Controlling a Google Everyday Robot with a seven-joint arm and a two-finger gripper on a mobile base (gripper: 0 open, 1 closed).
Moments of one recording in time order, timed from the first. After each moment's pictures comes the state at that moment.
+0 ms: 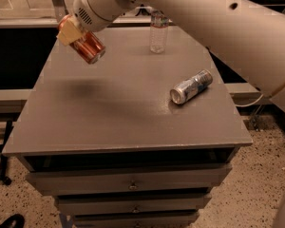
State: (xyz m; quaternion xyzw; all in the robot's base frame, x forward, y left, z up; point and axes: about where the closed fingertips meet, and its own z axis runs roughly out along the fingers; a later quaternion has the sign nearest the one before) arm 0.652 0.153 0.983 -0.46 0.77 0.18 0.41
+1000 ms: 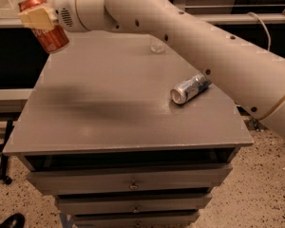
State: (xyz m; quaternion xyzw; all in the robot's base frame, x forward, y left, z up) arm 0.640 0.218 1.036 -0.41 0.65 0.35 0.54
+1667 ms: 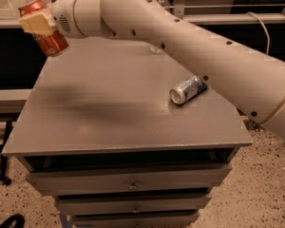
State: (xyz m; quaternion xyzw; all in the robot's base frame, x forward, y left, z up) arm 0.638 0.225 1.027 -0.40 0.65 0.34 0.55
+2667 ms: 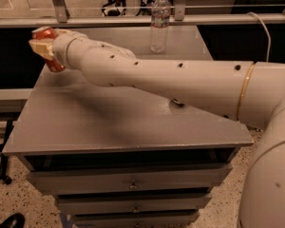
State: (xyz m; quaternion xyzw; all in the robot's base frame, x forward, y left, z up) arm 0.688 0.246 0.948 -0.31 0.66 0.28 0.63
